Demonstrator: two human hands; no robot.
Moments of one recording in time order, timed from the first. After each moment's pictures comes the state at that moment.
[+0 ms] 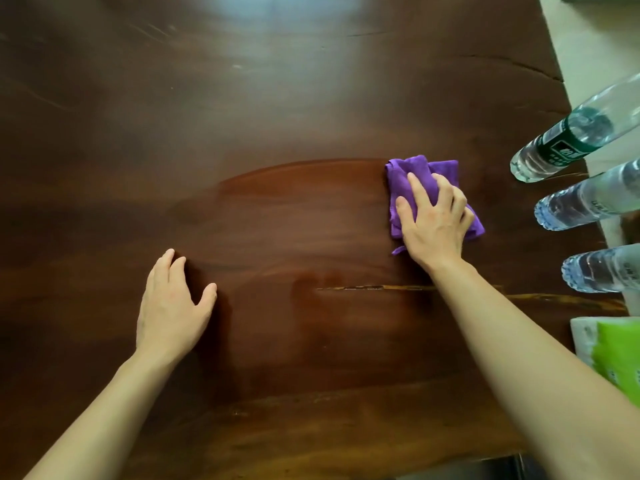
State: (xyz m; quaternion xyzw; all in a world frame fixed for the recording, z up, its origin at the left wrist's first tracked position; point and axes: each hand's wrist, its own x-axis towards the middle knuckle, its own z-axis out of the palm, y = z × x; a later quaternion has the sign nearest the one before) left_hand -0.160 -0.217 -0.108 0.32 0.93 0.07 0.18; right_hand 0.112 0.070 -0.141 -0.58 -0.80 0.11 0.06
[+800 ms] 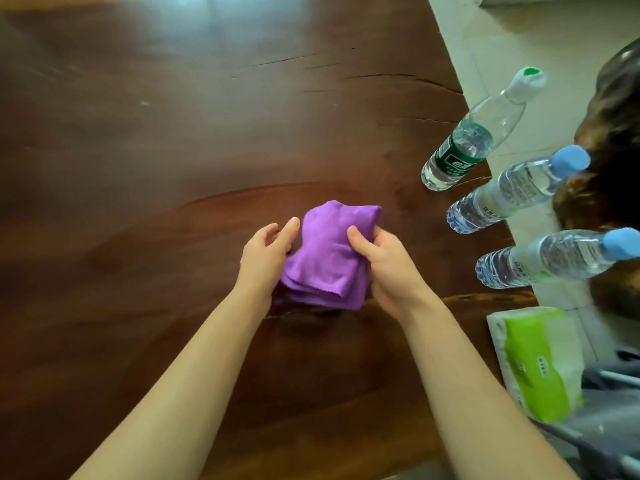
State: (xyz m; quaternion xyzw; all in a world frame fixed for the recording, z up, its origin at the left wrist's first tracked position) left_hand -0.014 -0.003 -0.089 0.12 0.75 0.43 0.49; right_hand 0.161 0.059 -0.082 -0.44 -0.36 0.78 0.27
